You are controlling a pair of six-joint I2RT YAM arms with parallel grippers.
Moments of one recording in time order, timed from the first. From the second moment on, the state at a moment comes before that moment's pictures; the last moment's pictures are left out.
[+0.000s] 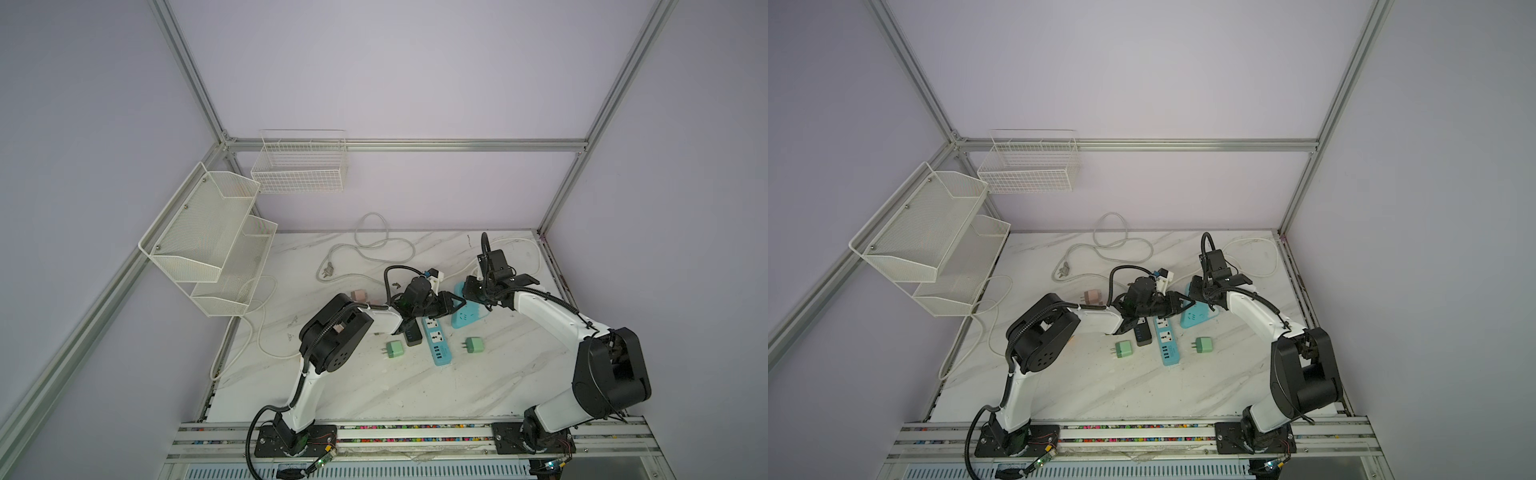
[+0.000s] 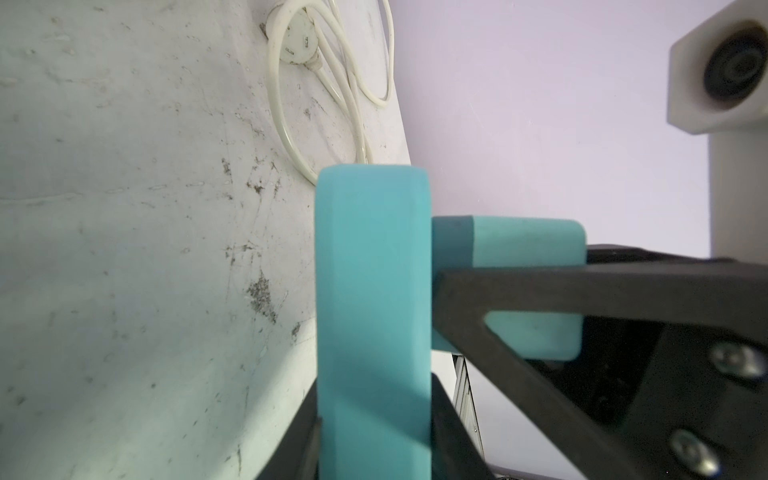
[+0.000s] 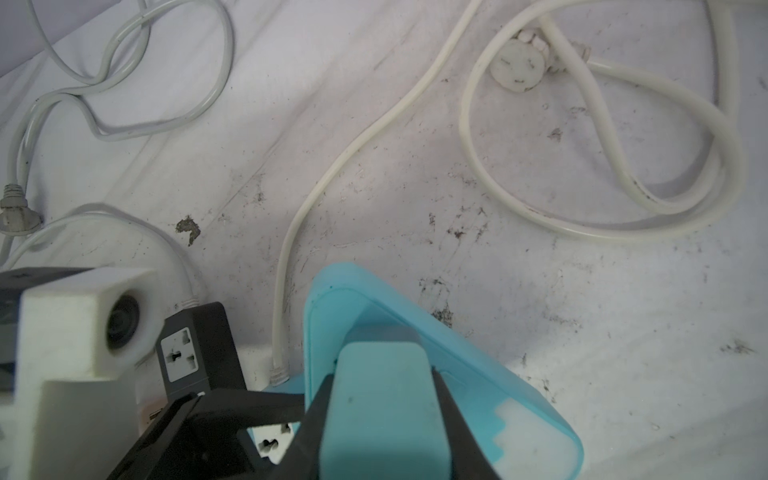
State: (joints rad) left arm -0.78 2.13 1.24 0.54 0.42 -1.04; right arm 0.29 1.53 1.09 -0.50 -0.07 0.54
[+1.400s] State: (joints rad) left arm -0.79 2.12 1.24 0.49 0.37 -1.11; right arm 0.24 1.56 1.06 -0.47 -0.23 0.54
